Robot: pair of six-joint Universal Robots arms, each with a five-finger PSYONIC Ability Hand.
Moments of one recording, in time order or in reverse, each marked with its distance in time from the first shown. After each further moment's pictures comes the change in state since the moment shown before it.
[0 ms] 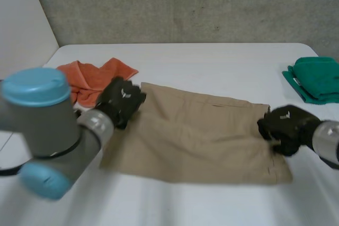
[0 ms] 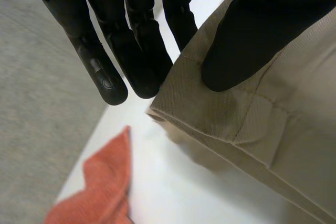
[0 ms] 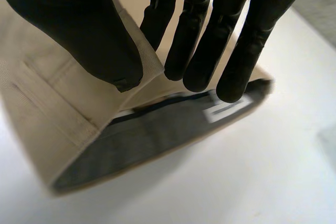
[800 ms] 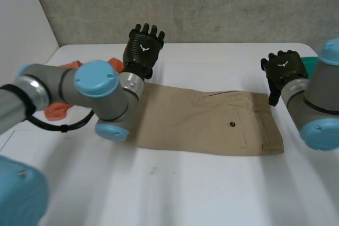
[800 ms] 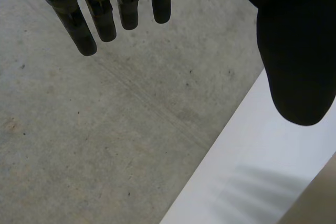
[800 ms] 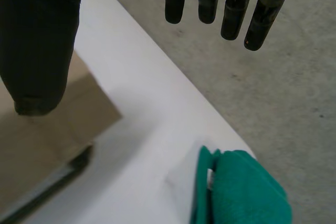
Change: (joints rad) left arm -0.048 -0.437 0.536 0.342 -0.083 -0.156; right arm 0.189 0.282 -0.341 -0.428 0.437 0.200; left_hand -0.953 -0.994 -0.981 -0.995 -0.938; right_hand -0.778 -0.957 -0.966 -0.955 -0.935
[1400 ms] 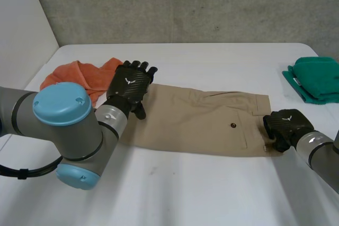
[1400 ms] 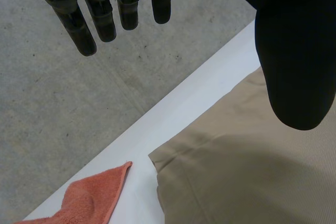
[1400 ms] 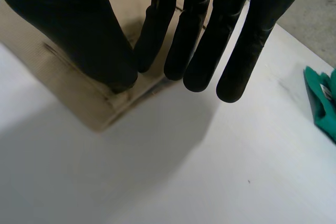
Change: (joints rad) left arm 0.006 0.339 -0.533 -0.054 0.012 -0.216; right arm -0.181 -0.096 0.467 -0.073 -0.276 0.018; left_hand 0.000 0.000 0.000 0.000 0.000; right_hand 0.676 0.864 0.855 0.836 0.793
